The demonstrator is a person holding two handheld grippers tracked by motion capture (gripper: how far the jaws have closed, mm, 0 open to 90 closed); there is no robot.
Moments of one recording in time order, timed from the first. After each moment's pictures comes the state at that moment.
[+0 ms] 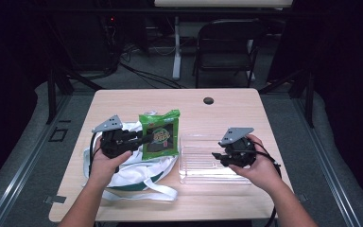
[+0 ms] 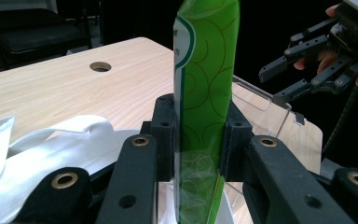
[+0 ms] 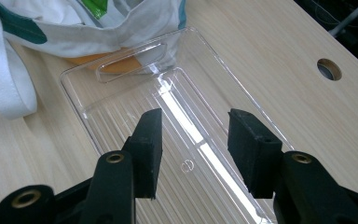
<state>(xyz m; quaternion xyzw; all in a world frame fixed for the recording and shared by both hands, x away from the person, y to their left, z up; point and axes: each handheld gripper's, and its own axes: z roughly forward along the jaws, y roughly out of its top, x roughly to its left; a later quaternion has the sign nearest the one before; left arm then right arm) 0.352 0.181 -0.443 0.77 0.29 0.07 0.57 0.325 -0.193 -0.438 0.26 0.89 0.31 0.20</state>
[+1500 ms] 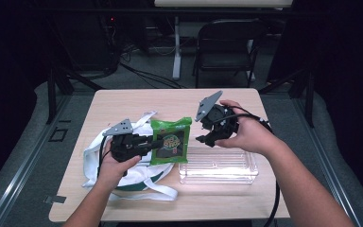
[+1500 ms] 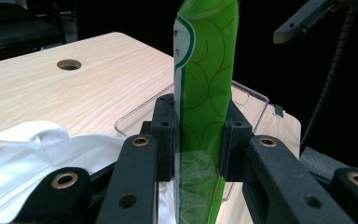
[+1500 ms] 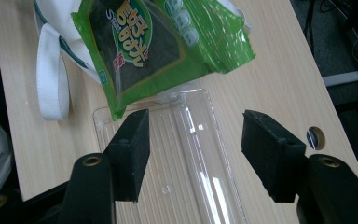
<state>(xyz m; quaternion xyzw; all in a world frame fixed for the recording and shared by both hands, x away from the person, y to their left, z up) 0.346 0.158 -0.447 0.78 0.26 0.04 0.57 0.356 -0.132 -0.343 0.12 0.95 0.25 0.17</state>
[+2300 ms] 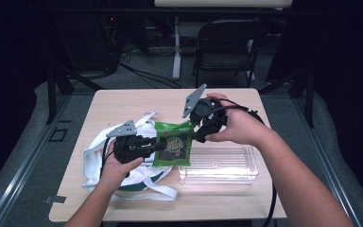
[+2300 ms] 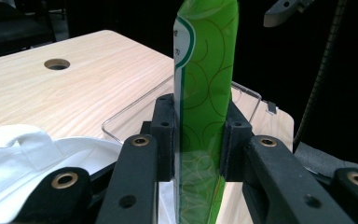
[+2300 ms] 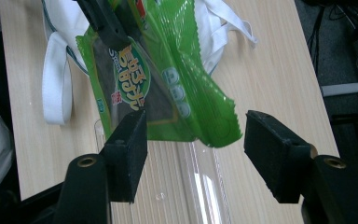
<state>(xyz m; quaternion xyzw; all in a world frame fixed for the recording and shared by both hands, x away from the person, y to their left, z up) 0.343 0.149 -0.448 0.78 0.25 0.03 0.57 0.363 -0.103 -0.328 0.08 0.96 0.22 0.17</state>
